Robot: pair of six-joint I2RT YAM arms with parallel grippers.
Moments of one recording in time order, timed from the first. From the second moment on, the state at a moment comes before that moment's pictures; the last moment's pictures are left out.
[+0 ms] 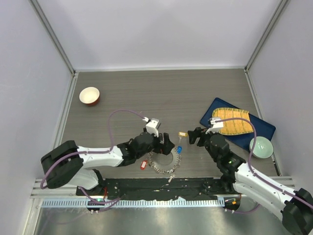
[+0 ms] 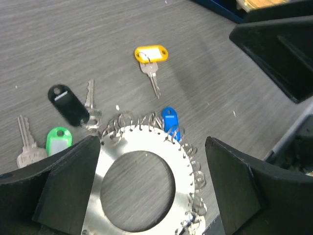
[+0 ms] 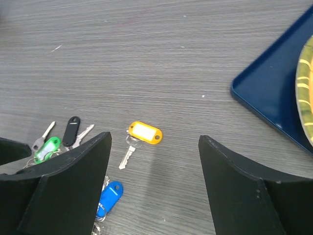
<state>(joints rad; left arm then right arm) -1.04 1.34 0.48 0.47 -0.16 -0.63 0.67 0.65 0.18 0.20 0.33 0.39</state>
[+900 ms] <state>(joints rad) -1.22 1.62 0.82 0.19 -0.37 -0.50 0.67 0.67 0.14 0.23 0.47 0.45</state>
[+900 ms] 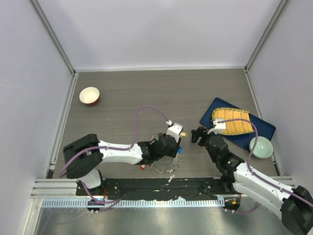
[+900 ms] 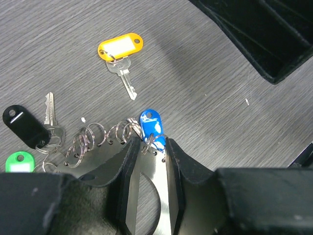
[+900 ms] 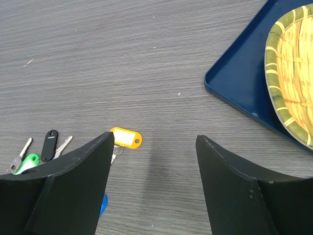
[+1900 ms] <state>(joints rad) -1.17 1.69 0.82 0.18 -0.27 -0.48 0.67 0.81 0.14 0.27 0.40 0.44</state>
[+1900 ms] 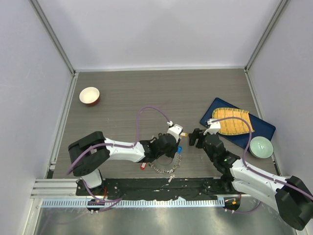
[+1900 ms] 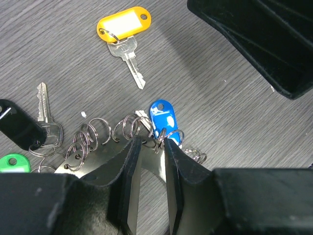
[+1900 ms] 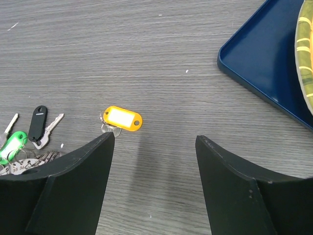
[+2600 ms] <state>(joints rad) -1.11 1.72 0.80 0.25 -0.23 -0.55 0.67 0.89 0.15 0.29 0.30 0.43</state>
